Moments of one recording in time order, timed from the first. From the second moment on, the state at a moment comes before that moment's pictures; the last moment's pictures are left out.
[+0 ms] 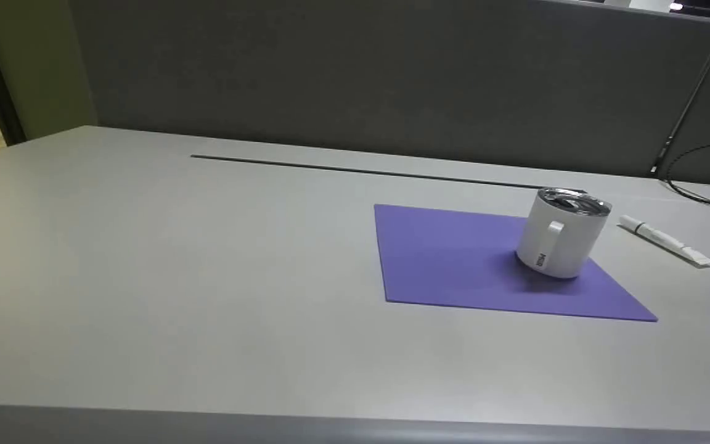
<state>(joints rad) 0.09 -0.91 0.19 -2.50 0.23 1.80 0.30</state>
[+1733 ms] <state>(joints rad) -0.10 -0.36 0.04 -2.57 -0.14 2.37 0.05</state>
